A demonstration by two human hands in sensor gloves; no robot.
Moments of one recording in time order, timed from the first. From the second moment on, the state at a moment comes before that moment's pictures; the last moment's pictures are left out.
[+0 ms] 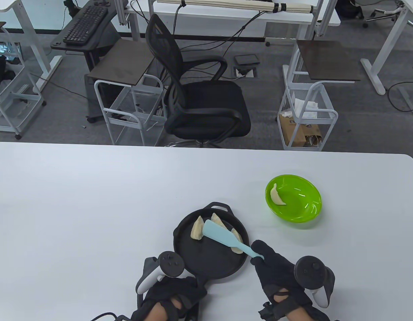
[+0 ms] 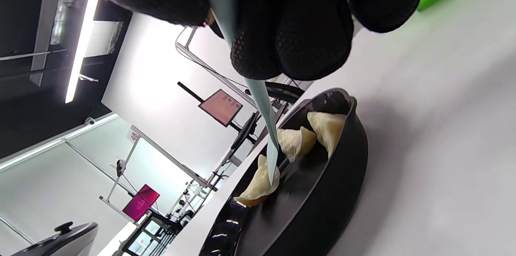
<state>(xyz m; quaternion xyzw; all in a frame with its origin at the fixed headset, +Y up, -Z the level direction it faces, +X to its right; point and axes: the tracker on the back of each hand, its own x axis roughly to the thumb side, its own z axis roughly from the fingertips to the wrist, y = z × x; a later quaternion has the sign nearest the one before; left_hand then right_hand) -0.130 -0.782 -0.265 -0.40 -0.06 0.29 0.86 0.193 -0.747 -0.269 0.08 -0.01 0.86 0.50</state>
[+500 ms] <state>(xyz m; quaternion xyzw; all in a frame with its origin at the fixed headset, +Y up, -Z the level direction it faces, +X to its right) -0.130 -0.782 -0.266 -0.40 -0.06 0.30 0.86 0.190 -0.776 -0.275 0.03 0.07 0.79 0.60</state>
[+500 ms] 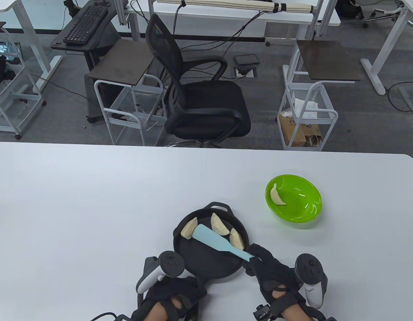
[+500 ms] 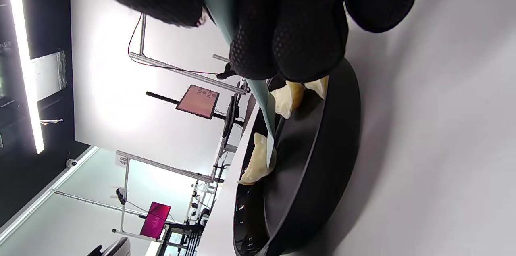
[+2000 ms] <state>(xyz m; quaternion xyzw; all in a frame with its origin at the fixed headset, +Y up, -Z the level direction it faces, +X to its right) -0.128 -0.782 -0.265 -0.41 -0.07 0.28 0.86 0.175 -0.809 -0.277 0.01 0.22 0.71 0.66</state>
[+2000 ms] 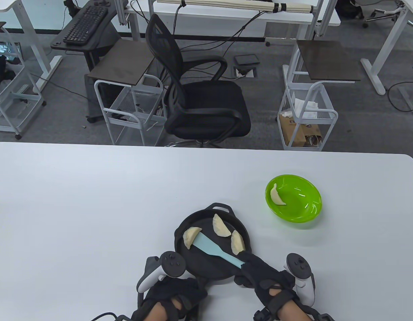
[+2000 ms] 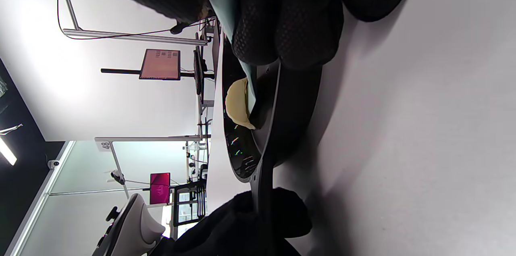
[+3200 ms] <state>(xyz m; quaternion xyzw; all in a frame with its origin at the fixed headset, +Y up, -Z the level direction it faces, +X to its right) -0.128 -0.782 -0.265 -0.42 -0.08 0.28 0.86 0.181 -0.806 -0.274 -0.04 0.21 0.71 0.67</state>
